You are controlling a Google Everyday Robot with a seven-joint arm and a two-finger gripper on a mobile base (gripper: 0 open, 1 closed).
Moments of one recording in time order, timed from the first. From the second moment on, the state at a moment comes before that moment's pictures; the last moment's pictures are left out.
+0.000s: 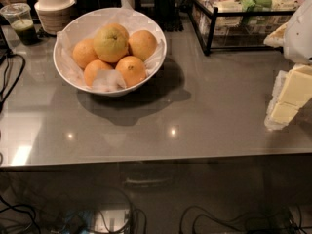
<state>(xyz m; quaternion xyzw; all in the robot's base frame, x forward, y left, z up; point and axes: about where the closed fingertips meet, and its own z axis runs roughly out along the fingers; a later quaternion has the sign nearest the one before) 0.438 -0.217 0.976 -0.60 0.78 -0.03 0.16</state>
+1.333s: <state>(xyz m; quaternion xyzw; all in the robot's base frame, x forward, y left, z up) 0.483 -0.140 1.007 -0.68 0.69 0.07 0.24</state>
